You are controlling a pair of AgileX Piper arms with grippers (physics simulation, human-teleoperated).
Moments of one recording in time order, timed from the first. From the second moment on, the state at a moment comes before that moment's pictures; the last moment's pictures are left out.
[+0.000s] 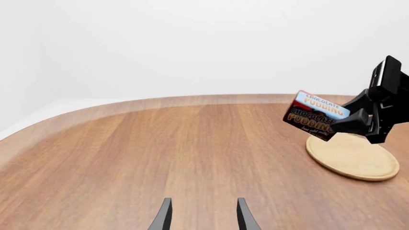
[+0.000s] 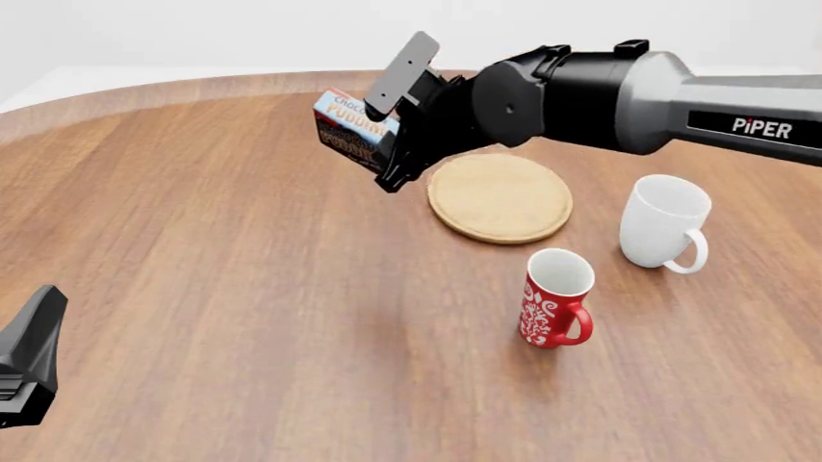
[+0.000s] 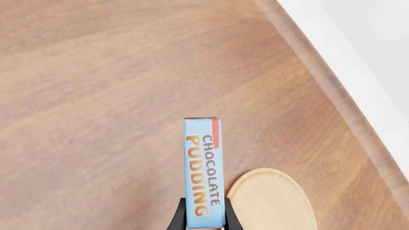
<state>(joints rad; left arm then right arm) 0.00 0.00 0.00 0.00 0.00 0.65 1.83 -1.45 0.33 -0.49</state>
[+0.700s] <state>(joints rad) 0.00 0.00 0.00 0.00 0.00 0.55 2.33 -2.20 0.65 -0.53</state>
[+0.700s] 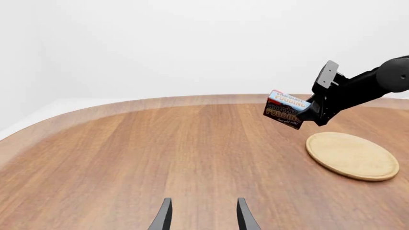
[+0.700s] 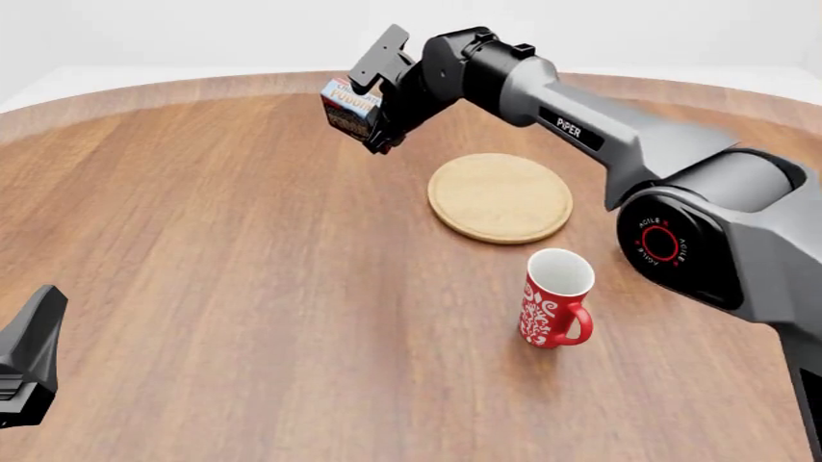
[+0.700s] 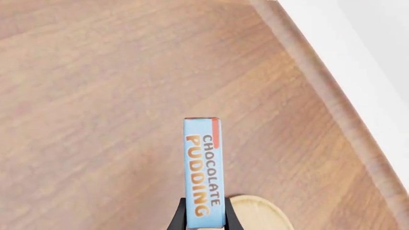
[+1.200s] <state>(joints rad) 0.00 0.00 0.00 0.00 0.00 0.54 2.62 -2.68 0.91 -0.57</state>
